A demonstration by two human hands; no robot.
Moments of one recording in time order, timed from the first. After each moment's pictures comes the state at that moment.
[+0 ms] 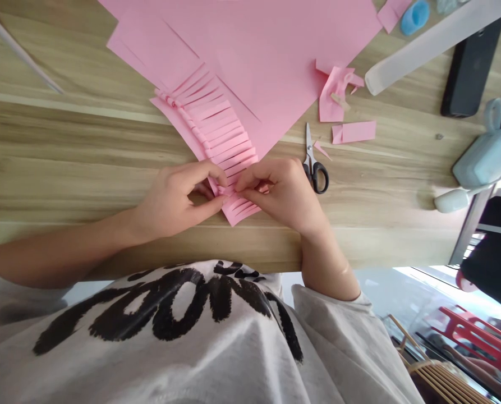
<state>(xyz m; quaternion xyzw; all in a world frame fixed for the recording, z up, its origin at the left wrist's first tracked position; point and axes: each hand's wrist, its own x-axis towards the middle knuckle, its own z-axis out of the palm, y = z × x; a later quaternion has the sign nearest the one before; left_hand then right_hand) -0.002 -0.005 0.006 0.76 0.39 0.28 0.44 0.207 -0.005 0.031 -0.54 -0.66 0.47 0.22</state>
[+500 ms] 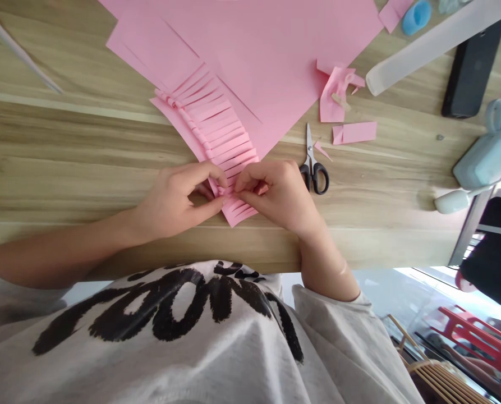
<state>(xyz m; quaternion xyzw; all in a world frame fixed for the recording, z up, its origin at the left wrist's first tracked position) -0.001 -0.005 0.005 0.76 0.39 0.28 0.45 0.204 -0.005 0.031 -0.53 -0.68 0.46 0.21</state>
